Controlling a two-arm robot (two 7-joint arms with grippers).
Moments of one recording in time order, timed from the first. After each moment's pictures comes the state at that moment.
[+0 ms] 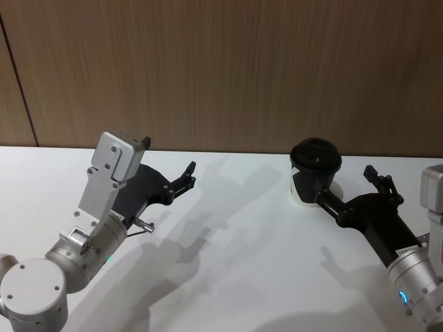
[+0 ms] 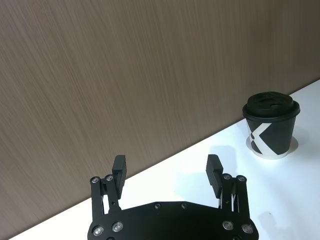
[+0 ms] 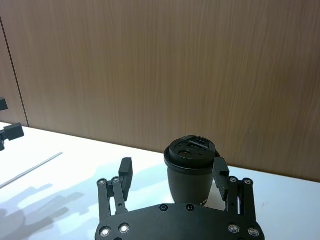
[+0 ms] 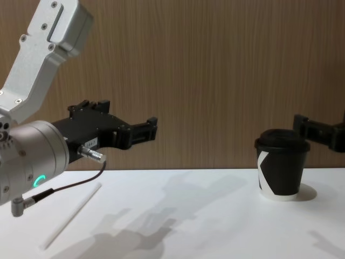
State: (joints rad) left arm -0.24 0.38 0.45 -1.63 -0.20 0.01 -0.01; right arm -0.01 0.34 -0.23 -1.77 0.29 0.03 0.07
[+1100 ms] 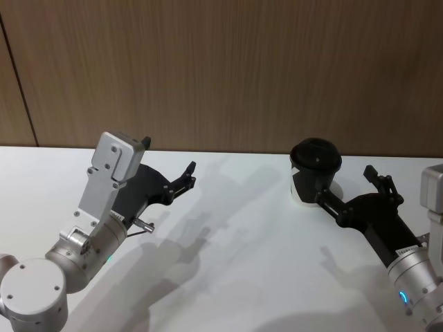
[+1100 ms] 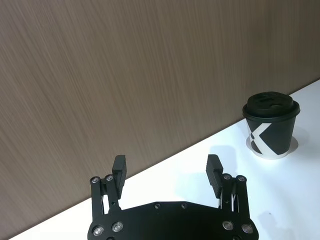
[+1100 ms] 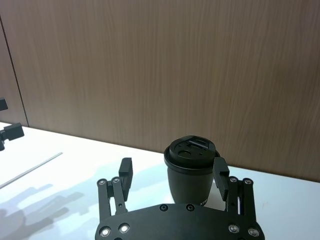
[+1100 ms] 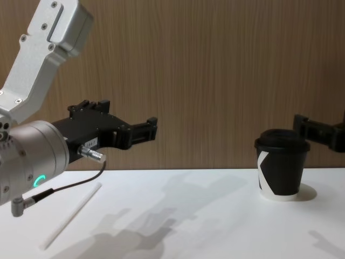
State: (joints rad) left arm -0.24 0.38 0.45 -1.63 -0.20 0.01 -0.01; right arm -0.01 0.34 -0.23 -1.77 0.29 0.03 0.07
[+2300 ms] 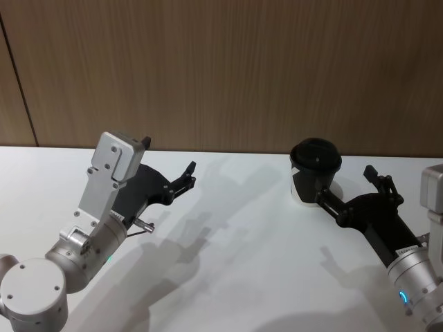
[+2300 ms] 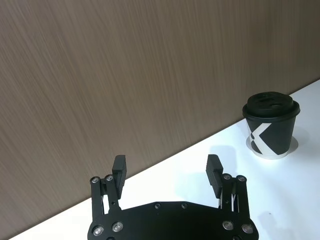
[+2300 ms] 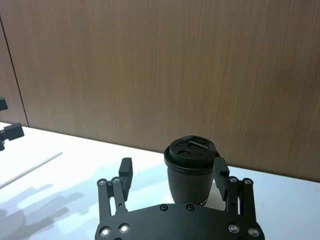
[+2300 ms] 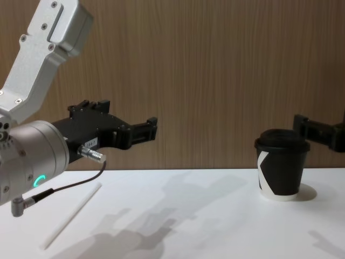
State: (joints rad) left arm -0.24 0.38 0.45 -1.63 -0.20 0.01 -0.01; right arm -0.01 0.34 -0.23 -1.77 0.29 0.03 0.07
